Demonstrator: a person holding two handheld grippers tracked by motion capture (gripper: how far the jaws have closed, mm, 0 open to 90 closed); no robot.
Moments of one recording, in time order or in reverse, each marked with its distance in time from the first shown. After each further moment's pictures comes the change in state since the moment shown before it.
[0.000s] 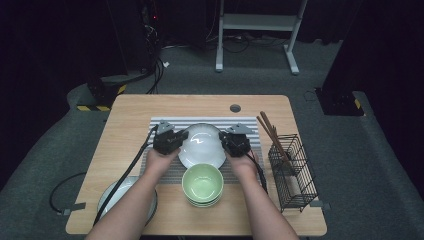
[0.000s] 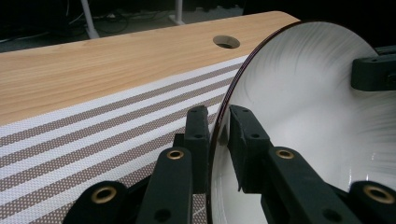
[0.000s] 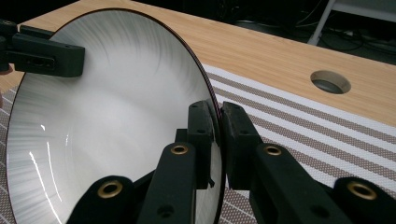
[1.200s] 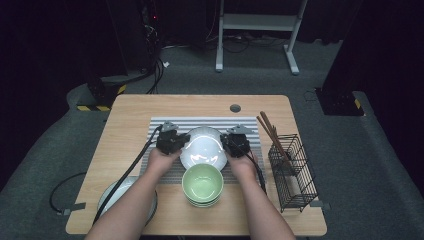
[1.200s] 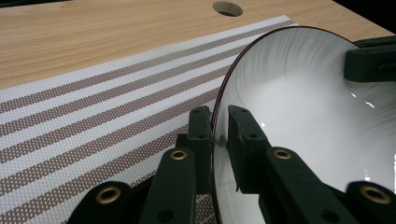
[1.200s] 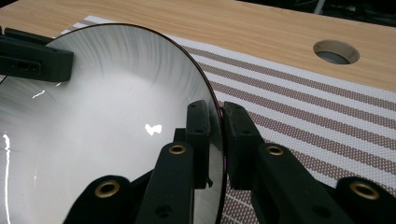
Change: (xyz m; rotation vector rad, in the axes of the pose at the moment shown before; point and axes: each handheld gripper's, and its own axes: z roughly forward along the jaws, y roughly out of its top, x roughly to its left) left arm 0.006 -0.006 0.020 0.110 -0.031 -0.020; right arm -0.010 -0.015 0.020 0.056 -0.013 0.055
